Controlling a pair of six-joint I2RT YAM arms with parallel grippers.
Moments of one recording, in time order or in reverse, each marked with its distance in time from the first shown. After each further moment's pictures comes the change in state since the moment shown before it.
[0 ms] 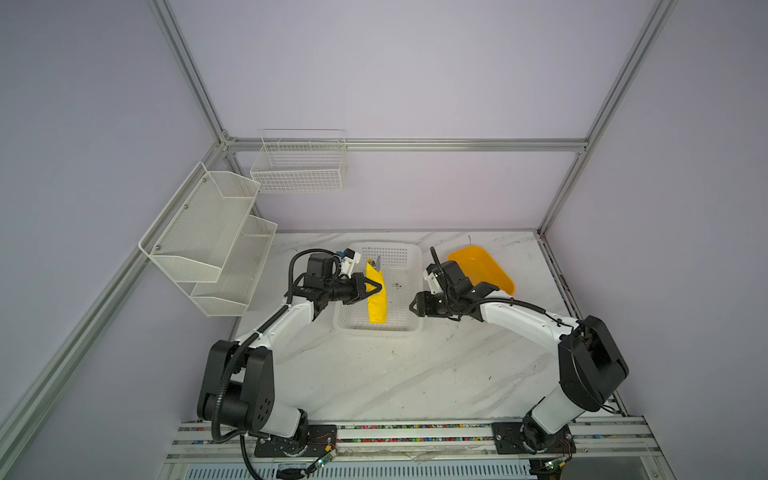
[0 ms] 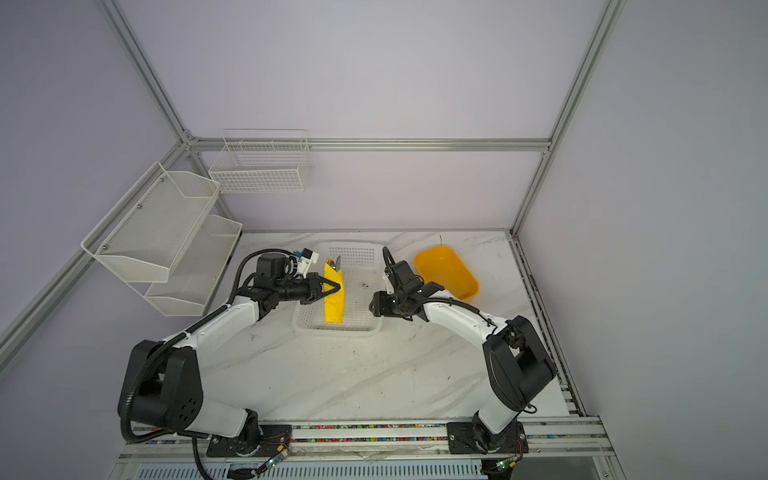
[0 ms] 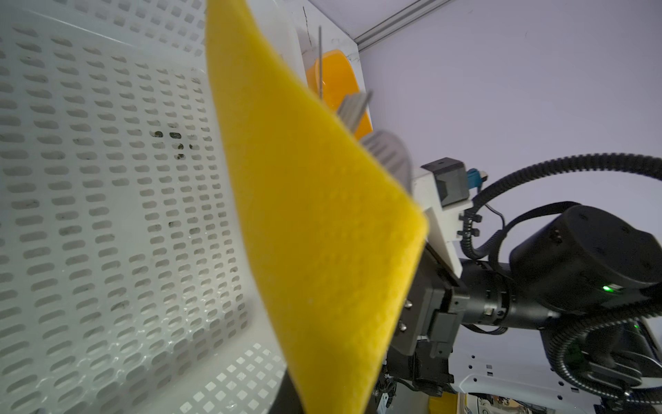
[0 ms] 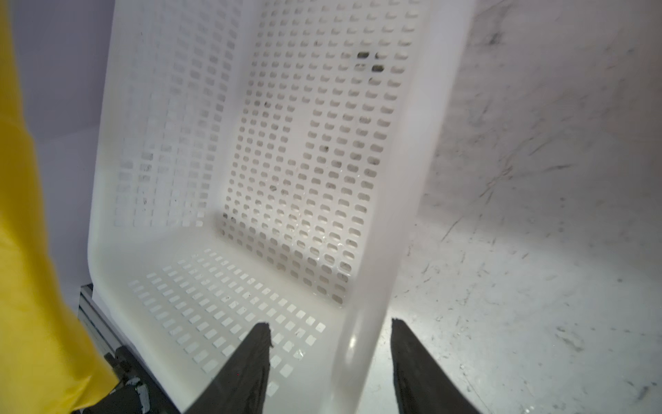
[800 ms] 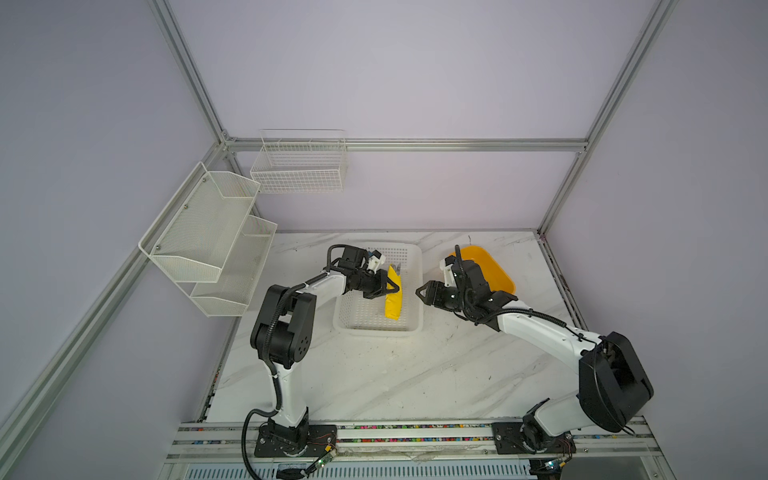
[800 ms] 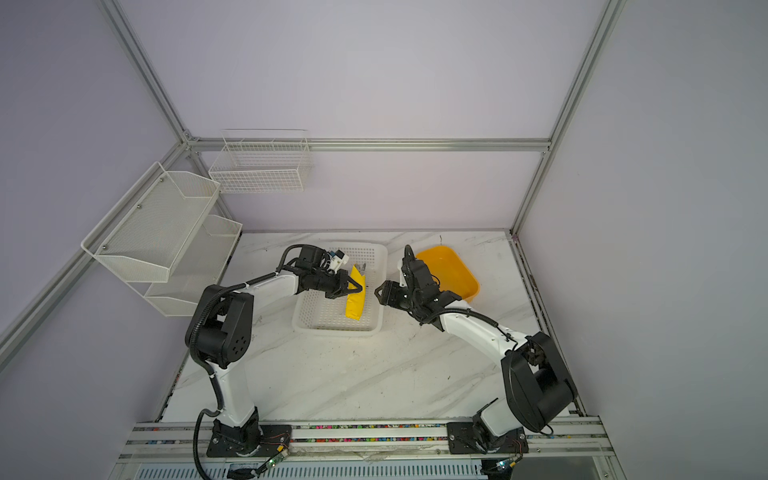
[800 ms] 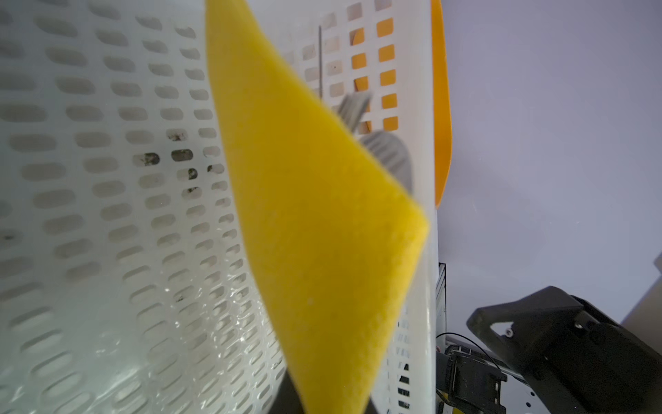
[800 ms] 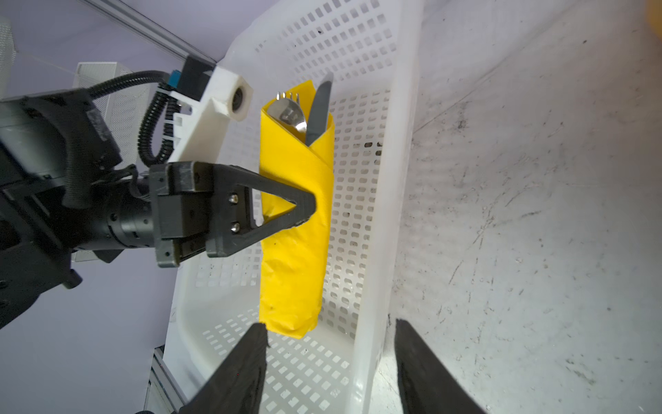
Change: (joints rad) left arm -0.102 0.459 0.327 -0.123 -0.038 0.082; right arm -0.042 -0.116 -0.140 0.261 -0.010 0.160
